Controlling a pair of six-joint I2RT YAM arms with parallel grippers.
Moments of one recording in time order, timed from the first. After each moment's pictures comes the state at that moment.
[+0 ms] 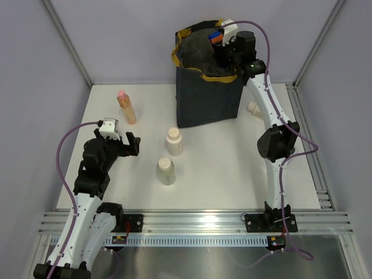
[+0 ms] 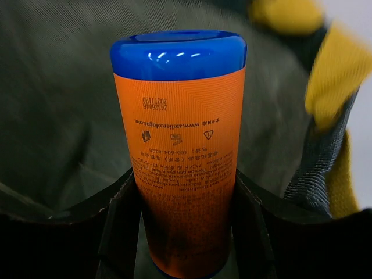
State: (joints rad) left arm -0.12 0.60 0.58 -0.23 0.12 -0.10; right arm 0.30 2.23 2.47 -0.40 -0.13 -0.22
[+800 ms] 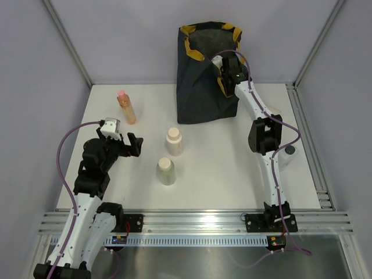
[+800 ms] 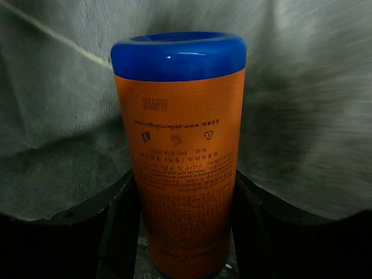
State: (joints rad) left arm -0.12 0.61 0.58 -0.21 0.19 -0.10; right arm 0.28 2.49 2.47 -0.66 -0.02 -0.37
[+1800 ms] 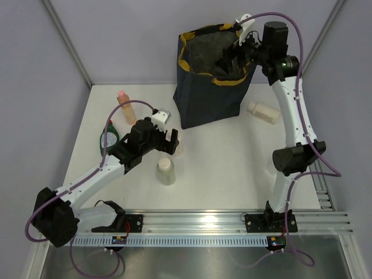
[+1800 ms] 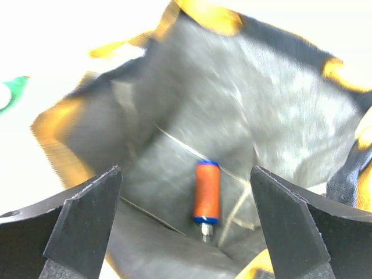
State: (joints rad) left arm -0.60 1.13 0.80 -0.15 0.00 -0.11; right arm 0.21 1.98 2.40 -0.72 -0.55 -0.32
